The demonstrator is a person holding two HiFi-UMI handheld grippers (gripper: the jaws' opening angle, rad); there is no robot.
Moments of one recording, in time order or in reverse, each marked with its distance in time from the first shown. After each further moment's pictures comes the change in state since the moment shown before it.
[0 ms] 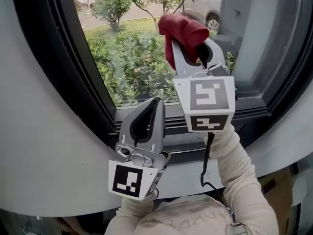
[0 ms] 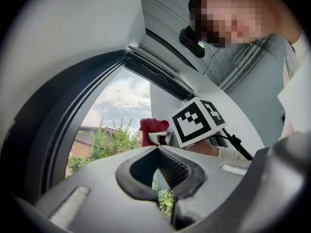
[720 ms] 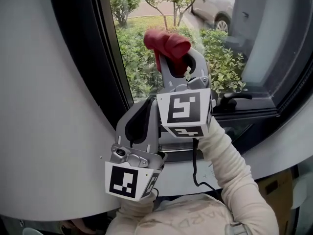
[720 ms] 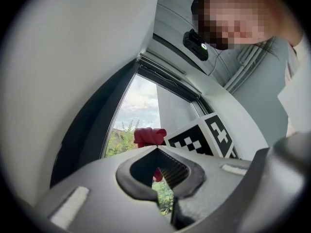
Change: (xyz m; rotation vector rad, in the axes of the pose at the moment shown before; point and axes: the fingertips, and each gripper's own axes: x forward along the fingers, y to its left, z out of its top) left arm -0.051 0.060 0.016 0.003 -0.003 0.088; right arm 0.015 0.110 -0.003 -0.125 -0.003 0.082
